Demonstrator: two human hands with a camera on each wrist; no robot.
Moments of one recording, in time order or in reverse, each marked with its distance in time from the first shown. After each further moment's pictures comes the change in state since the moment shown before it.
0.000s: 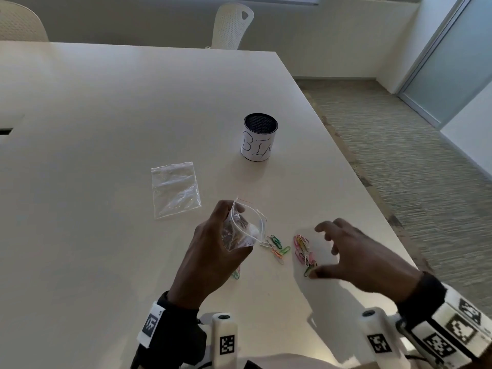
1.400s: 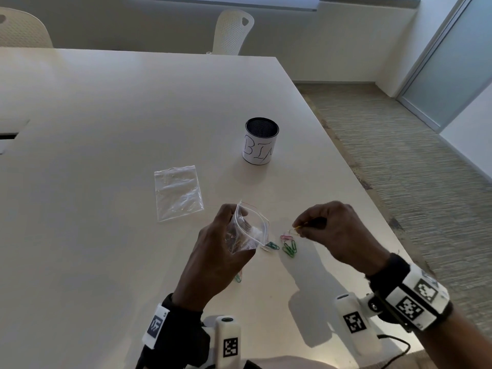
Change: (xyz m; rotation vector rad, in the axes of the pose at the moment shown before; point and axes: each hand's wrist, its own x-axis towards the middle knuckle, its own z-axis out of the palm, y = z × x) left_hand -0.001 0.001 0.000 -0.025 -0.002 -0.020; right_hand 0.031 -0.023 -0.003 0.562 0.321 -0.158
